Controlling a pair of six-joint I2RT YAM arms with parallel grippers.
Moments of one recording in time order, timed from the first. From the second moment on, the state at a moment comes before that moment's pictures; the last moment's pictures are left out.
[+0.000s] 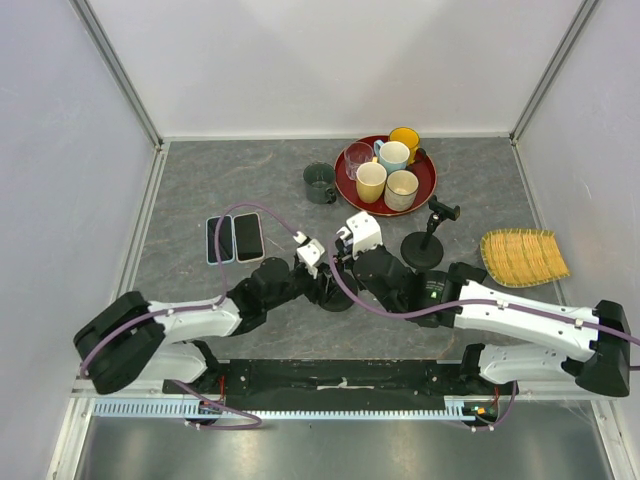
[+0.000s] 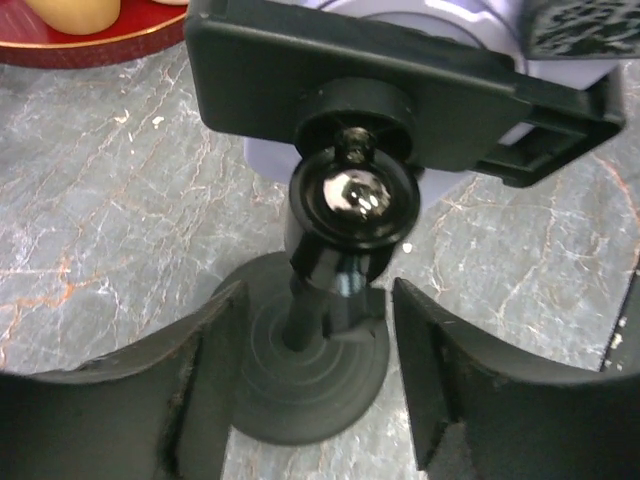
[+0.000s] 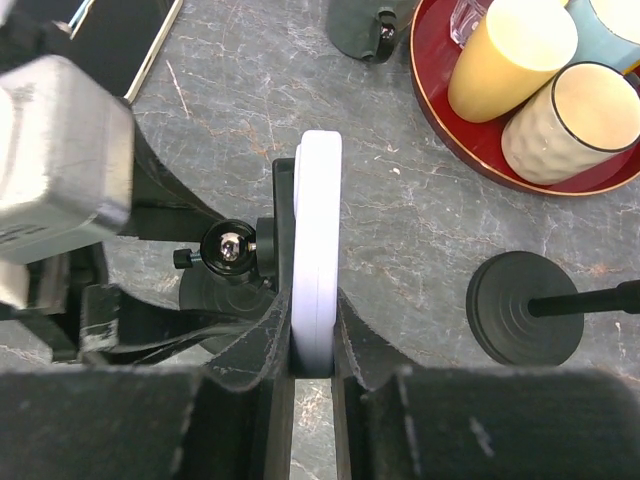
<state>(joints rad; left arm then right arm) -0.89 1.25 0.39 0.61 0.08 -0.12 1.18 1.16 0.97 -0.37 0.67 0.25</state>
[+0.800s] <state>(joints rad) -0.97 1.48 0.39 0.93 0.03 -0.05 1.18 1.12 0.94 -0.35 0.75 0.30</state>
